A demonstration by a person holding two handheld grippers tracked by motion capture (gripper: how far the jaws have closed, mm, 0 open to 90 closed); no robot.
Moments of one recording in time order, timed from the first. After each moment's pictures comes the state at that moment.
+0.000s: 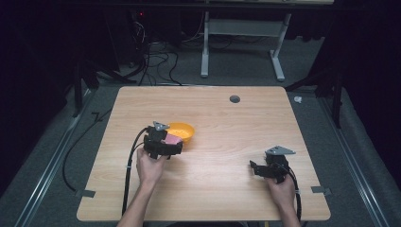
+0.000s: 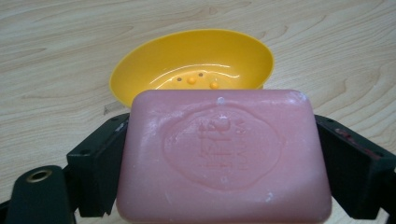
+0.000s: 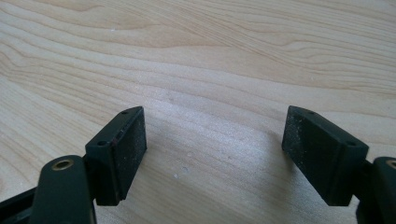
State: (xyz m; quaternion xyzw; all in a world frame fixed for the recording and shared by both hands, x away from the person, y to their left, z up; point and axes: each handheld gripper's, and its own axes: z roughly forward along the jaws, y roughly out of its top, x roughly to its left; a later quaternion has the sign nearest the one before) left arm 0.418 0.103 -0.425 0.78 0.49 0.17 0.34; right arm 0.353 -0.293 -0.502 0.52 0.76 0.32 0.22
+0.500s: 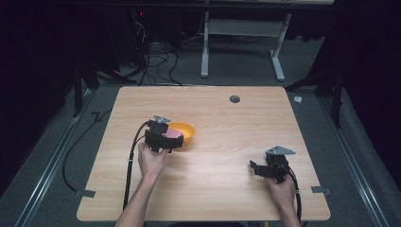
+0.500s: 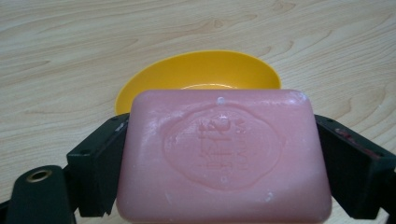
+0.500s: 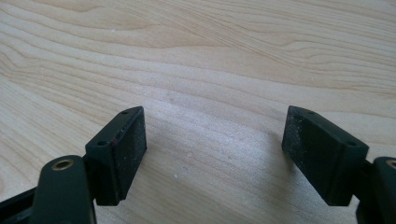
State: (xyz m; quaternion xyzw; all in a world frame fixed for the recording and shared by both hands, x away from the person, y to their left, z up) left arm 0.437 0.098 -0.417 0.78 0.50 0.16 0.34; right arm 0.353 -0.294 -0.502 0.52 0.76 0.32 0.22
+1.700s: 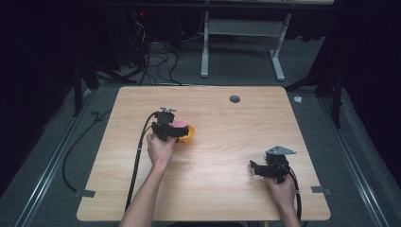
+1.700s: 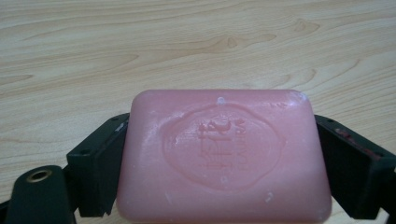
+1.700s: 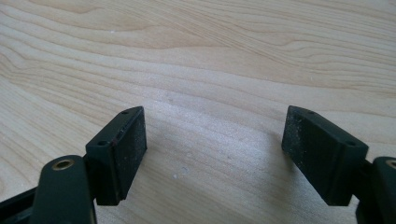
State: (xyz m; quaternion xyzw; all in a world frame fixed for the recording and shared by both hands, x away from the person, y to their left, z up) left arm 0.480 0.079 -0.430 0.76 0.54 0.16 0.33; right arm 0.353 -0.294 -0.502 0.52 0.76 0.32 0.22
